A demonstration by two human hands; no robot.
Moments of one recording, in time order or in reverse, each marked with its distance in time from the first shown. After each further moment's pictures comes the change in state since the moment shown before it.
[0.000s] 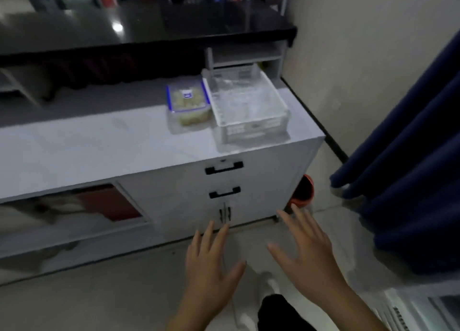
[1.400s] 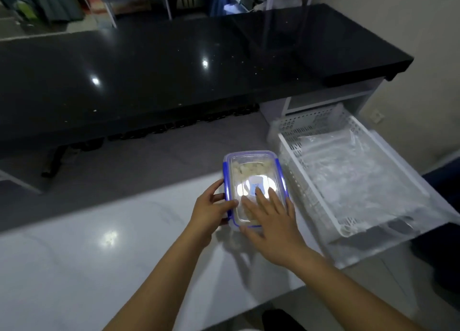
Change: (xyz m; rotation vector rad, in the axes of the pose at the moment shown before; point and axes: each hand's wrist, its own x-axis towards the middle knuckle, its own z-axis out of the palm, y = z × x) left_hand 0.454 -0.151 -0.256 -0.946 -0.153 -0.314; right_hand 0.424 -0.261 0.123 -0.354 -0.103 -0.140
